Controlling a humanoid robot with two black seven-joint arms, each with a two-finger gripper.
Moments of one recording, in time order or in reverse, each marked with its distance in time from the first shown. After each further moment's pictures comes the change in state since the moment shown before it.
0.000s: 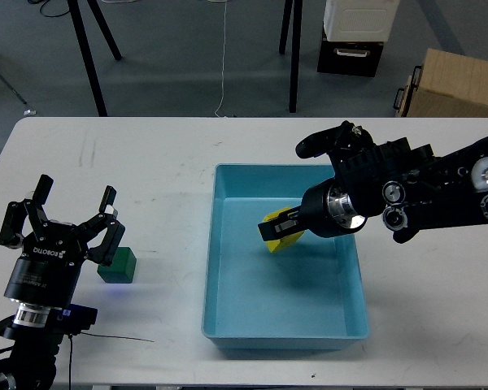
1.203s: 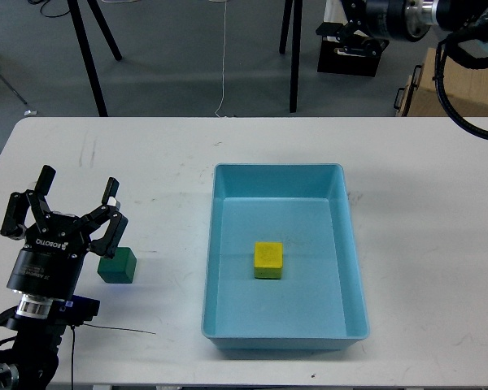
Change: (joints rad) left arm -0.033 0.000 0.003 0.020 0.001 0.000 0.003; right arm -0.270 -0.313 0.928 -0.628 0.654 0.326 -0.007
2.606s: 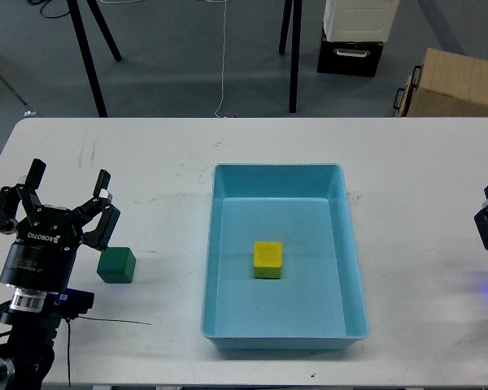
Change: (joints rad) left arm -0.032 0.000 -0.054 -0.007 -0.019 0.000 -0.039; right arm -1.609 0.288 1.322 0.481 0.576 0.080 0.071
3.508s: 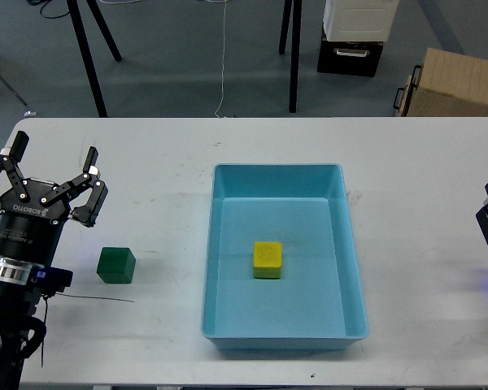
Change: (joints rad) left arm -0.049 0.055 0.040 -0.047 0.220 0.324 -0.058; right arm -0.009 -0.042 -0.015 -0.001 -0.013 0.000 -0.001
